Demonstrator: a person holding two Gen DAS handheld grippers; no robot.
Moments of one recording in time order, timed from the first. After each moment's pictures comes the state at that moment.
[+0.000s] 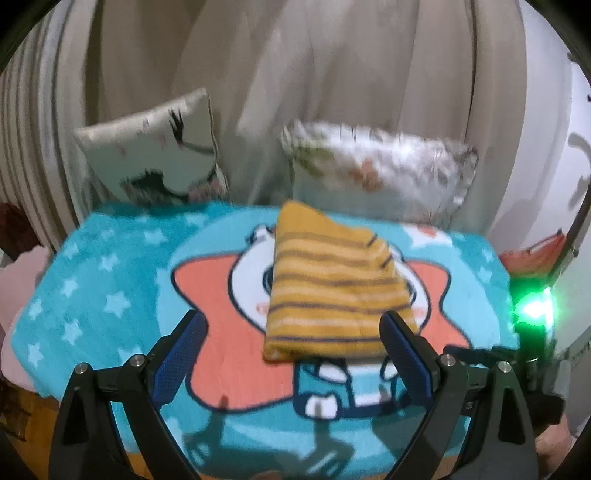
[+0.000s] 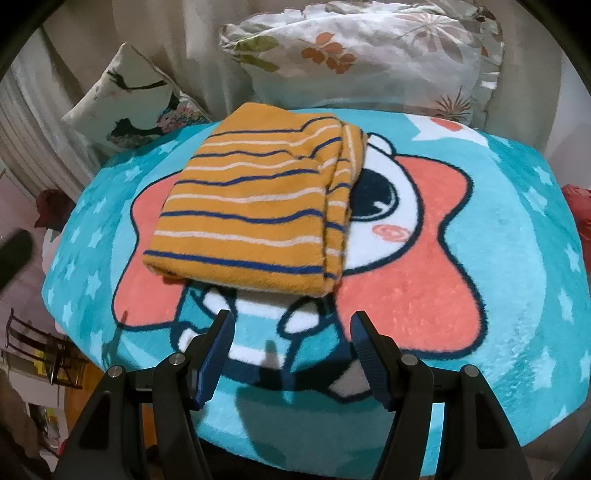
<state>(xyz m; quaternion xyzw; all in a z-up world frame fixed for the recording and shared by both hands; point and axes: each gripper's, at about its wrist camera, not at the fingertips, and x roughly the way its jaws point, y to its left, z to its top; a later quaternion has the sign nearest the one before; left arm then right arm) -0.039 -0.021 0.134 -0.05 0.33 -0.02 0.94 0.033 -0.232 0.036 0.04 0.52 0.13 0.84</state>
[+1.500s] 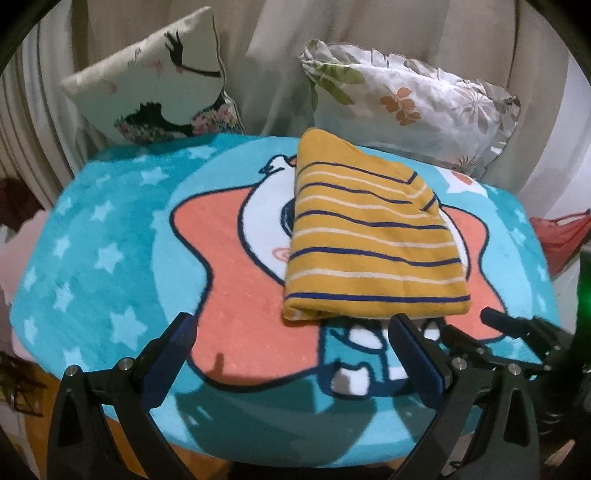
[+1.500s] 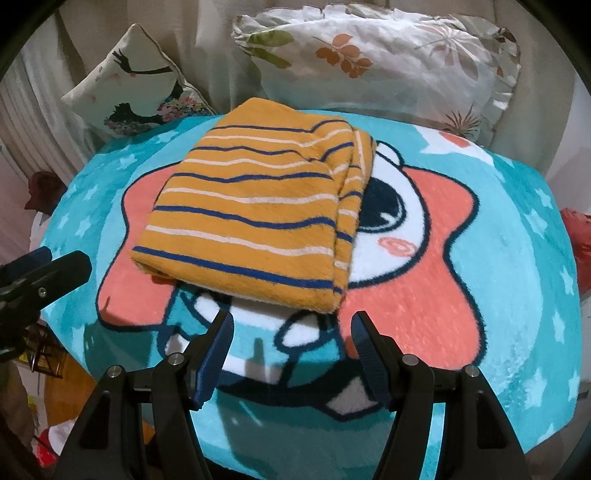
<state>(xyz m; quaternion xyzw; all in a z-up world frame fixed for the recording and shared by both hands) 0.005 -0.014 0.074 -0.04 0.47 0.00 0.88 0.040 -0.212 0.028 0.00 0.52 0.12 0.85</state>
